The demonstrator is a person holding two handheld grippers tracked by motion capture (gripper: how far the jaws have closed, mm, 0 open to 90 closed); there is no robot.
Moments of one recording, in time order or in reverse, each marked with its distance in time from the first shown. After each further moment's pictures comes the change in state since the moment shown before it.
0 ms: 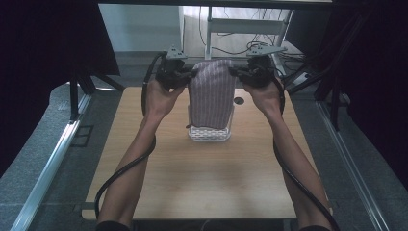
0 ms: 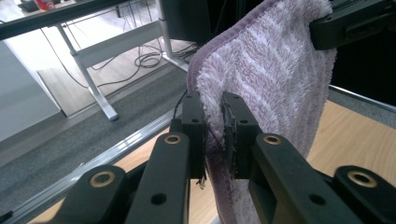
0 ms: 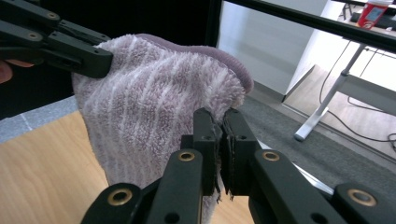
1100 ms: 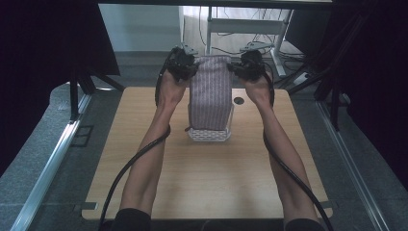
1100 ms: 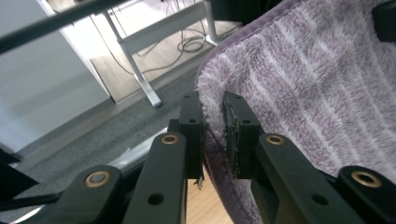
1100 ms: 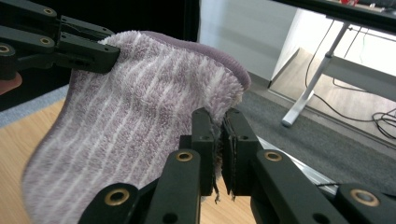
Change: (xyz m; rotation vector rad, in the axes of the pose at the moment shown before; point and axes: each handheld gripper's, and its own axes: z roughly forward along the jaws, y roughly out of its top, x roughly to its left) left arm 0.025 -0.004 0.082 0.097 0.188 0.044; right arm -0.037 -0.011 0.060 0.052 -0.064 0.047
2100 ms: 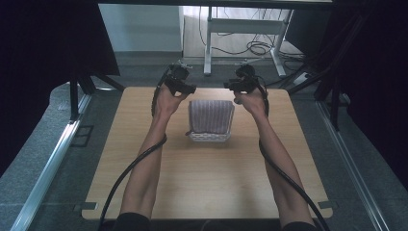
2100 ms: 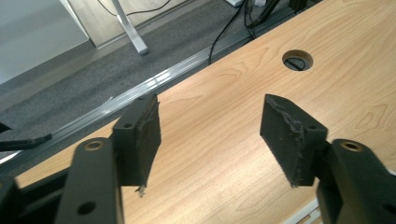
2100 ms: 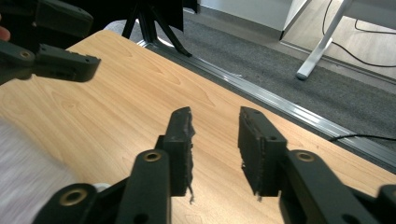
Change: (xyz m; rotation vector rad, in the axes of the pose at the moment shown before) left arm 0.012 -0.055 0.039 0.185 -0.052 -0.083; right arm -0.006 -0.049 0.041 0.162 0.023 0.089
